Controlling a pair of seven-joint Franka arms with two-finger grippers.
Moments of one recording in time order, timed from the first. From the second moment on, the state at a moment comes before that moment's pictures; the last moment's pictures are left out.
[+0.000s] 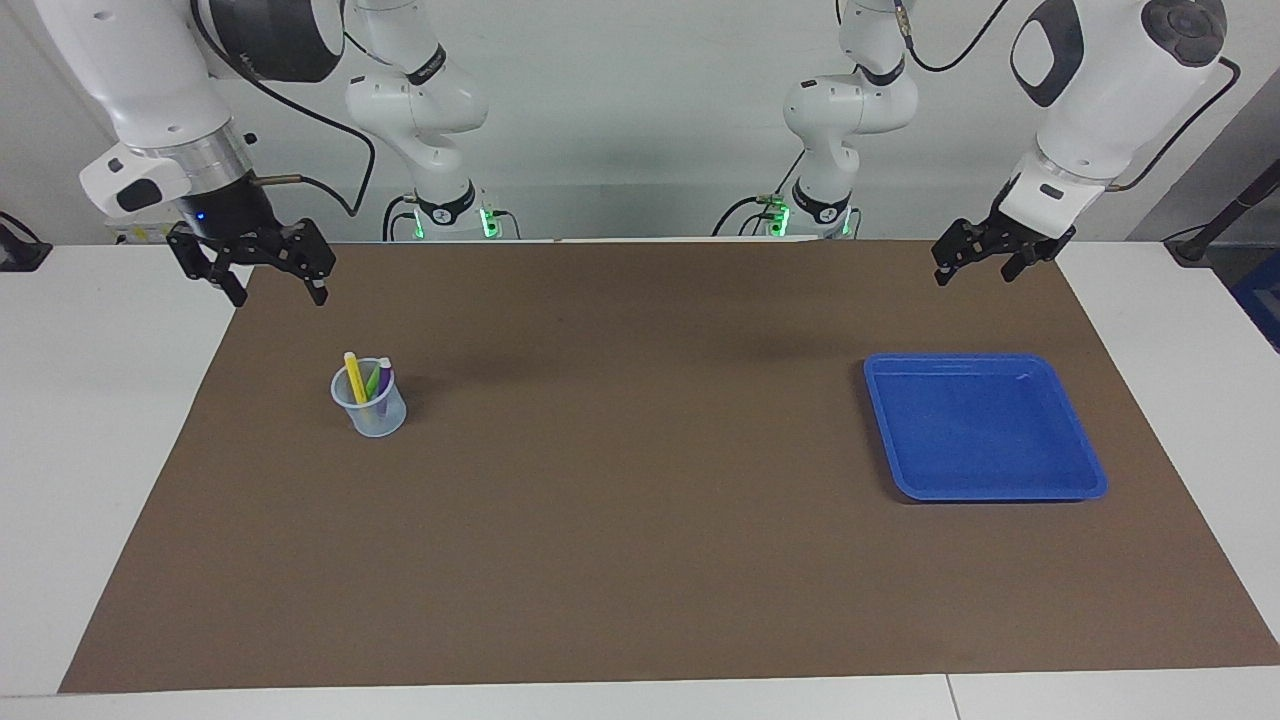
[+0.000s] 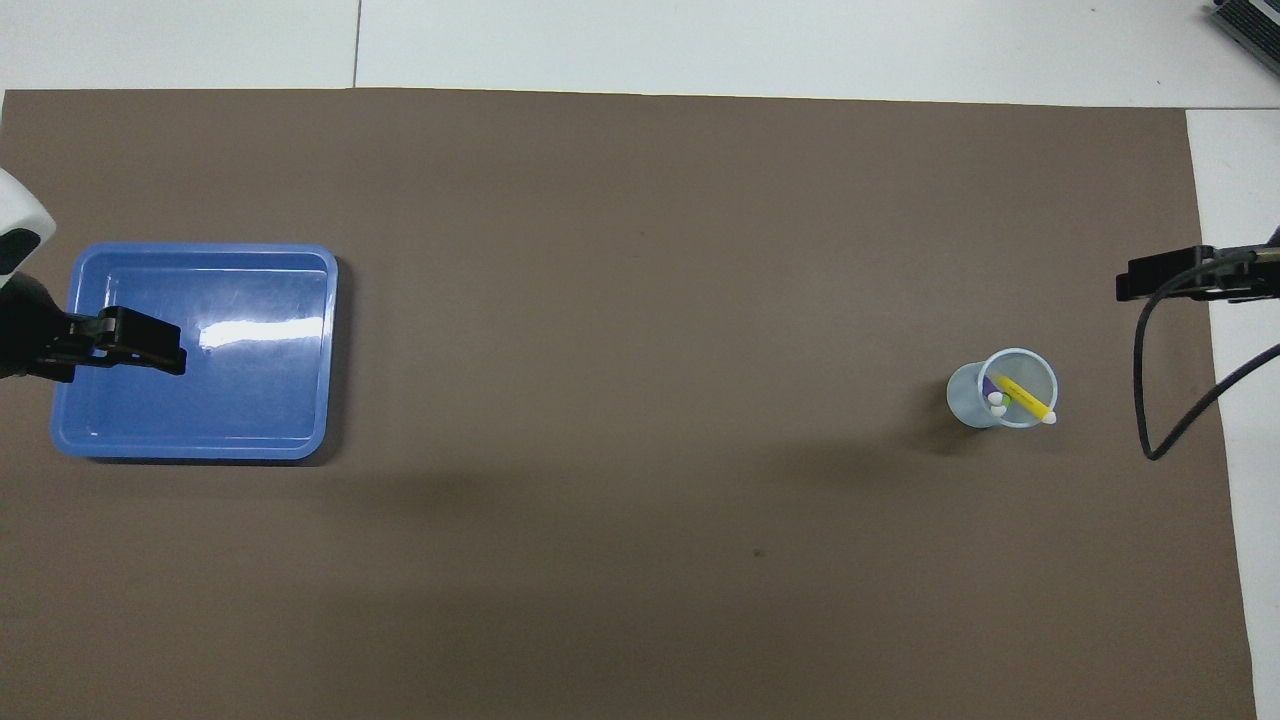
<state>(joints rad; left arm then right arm) 0.02 -0.05 -0.06 -1.71 -0.03 1.58 -0.04 0.02 -0.01 -0.08 -1.63 0.02 1.73 -0.03</state>
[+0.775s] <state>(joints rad) 0.02 -0.05 -0.06 -1.71 -0.03 1.58 -0.04 0.02 0.02 -0.08 -1.55 0.01 1.69 -0.03</state>
